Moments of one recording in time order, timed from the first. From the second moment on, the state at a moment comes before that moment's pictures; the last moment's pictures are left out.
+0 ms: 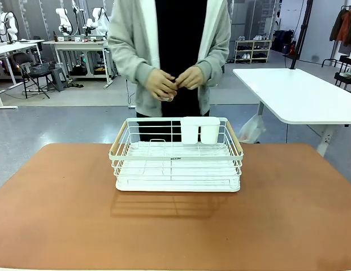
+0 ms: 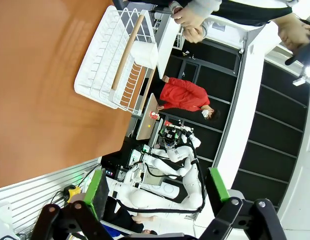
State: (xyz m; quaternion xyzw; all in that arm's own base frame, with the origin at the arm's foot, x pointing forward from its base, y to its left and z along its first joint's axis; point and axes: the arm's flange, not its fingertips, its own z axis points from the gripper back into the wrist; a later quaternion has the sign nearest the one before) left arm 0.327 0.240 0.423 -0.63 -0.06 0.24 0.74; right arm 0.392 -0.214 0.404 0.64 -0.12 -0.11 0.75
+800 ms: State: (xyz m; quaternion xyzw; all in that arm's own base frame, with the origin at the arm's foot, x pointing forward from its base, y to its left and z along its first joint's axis) left arm 0.327 0.240 0.423 -0.63 -0.06 0.24 0.74; right arm 0.392 -0.214 0.404 0.64 -0.12 -0.11 0.75
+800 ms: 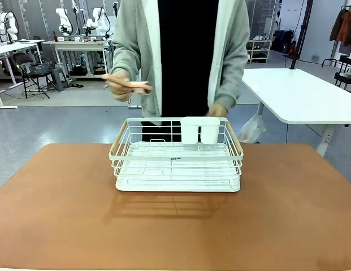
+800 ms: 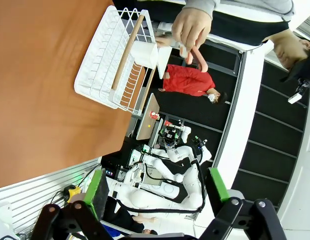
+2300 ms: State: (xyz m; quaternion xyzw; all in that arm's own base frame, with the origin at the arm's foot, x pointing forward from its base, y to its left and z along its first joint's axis) left arm 0.402 0.159 0.449 -0.61 -0.03 0.26 0.75; right arm 0.392 -0.215 0.403 0.64 -0.12 -0.11 0.75
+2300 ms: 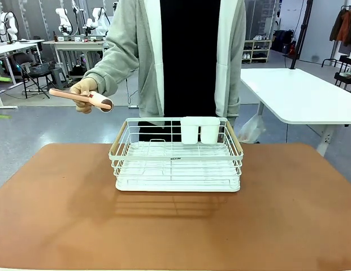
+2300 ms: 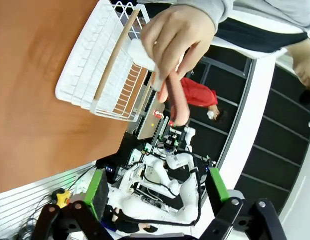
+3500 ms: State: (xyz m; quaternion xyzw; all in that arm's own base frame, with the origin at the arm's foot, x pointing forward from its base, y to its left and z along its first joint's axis) left arm 0.443 0.062 0.471 -0.52 -0.06 0.29 0.80; right arm 0.392 -0.214 0.403 0.64 -0.12 -0.11 0.75
